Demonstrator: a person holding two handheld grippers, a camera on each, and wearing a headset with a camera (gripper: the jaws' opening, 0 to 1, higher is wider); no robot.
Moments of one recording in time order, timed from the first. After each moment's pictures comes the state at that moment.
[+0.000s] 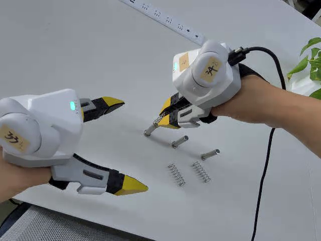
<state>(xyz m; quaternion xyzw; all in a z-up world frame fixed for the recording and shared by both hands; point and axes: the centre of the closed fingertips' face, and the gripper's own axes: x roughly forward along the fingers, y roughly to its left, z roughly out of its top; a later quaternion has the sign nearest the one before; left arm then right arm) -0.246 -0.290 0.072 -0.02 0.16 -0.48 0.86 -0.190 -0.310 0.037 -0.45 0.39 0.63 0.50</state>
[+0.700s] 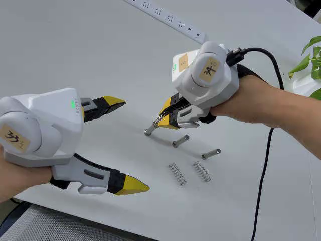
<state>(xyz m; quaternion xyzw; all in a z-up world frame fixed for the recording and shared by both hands) -0.247 -0.290 0.071 -0.02 0.16 -0.49 0.86 -0.189 -0.310 0.029 -0.45 0.40 0.63 0.49</state>
